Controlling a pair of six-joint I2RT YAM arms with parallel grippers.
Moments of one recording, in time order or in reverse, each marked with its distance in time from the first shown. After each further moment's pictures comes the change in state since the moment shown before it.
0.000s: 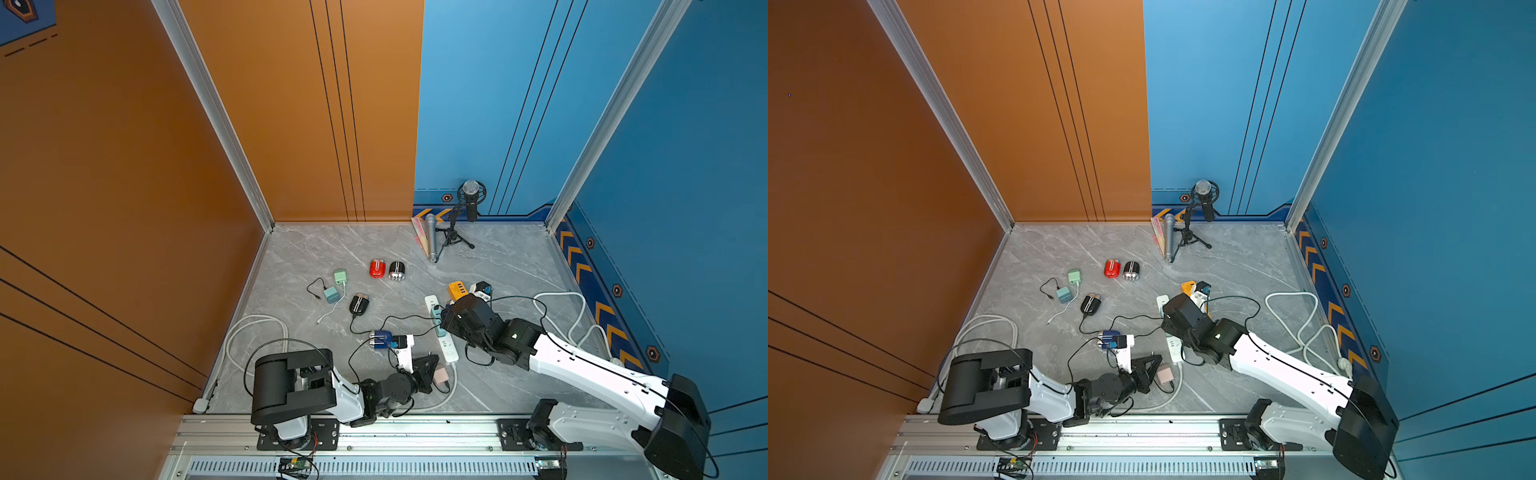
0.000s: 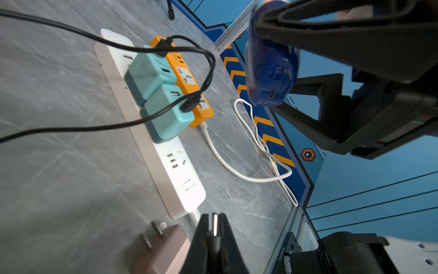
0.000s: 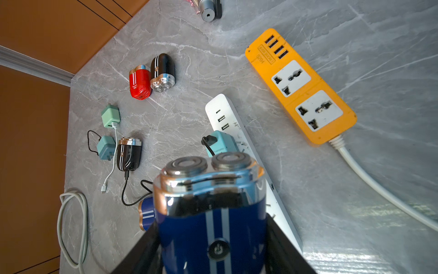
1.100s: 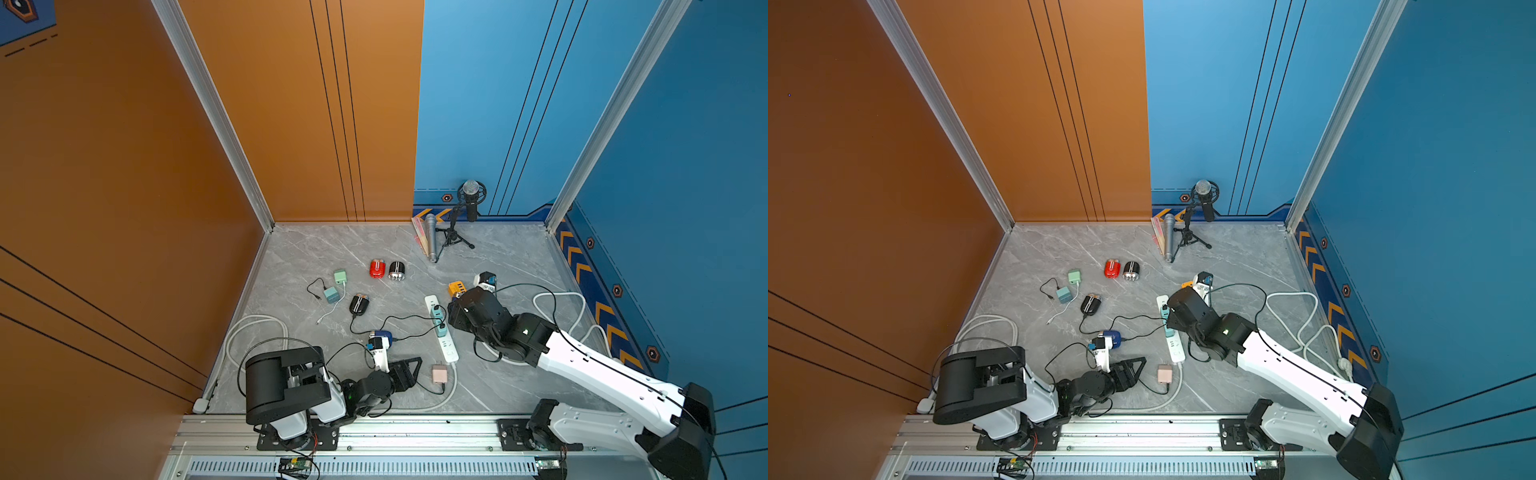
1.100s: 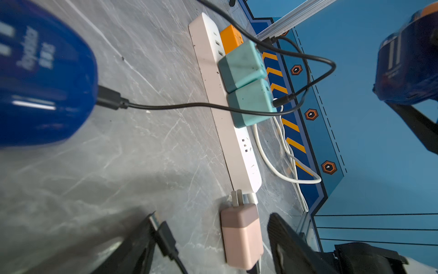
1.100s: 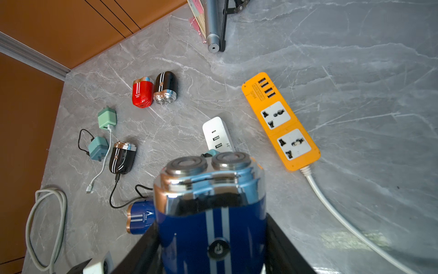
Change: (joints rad) left arm 0.112 -0.045 -0.183 0.011 0.111 -0.194; right arm -0.032 0.003 0.136 -0.112 0.054 -0.192
